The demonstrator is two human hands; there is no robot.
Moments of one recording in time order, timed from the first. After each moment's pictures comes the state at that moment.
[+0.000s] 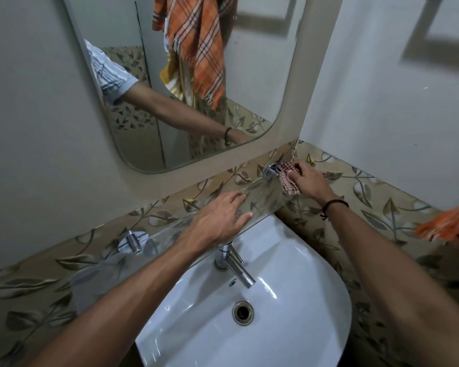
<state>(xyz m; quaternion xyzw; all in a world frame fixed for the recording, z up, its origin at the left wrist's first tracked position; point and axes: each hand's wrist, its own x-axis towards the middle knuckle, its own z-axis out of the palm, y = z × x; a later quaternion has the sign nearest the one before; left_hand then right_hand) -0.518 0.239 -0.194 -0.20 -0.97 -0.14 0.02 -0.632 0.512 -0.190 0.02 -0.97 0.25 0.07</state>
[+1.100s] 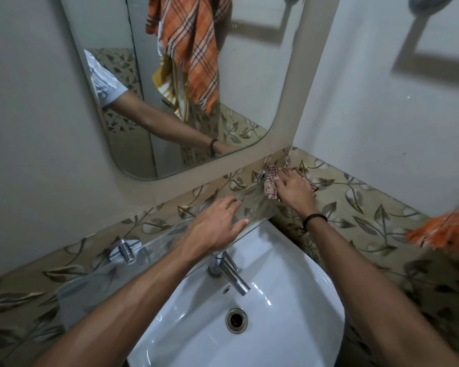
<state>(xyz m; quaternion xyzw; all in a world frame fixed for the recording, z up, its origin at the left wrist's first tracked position) -0.519 0.240 -0.191 -0.20 -0.97 -0.16 0.01 -0.626 0.481 -0.199 0.00 -0.99 0.15 0.08</state>
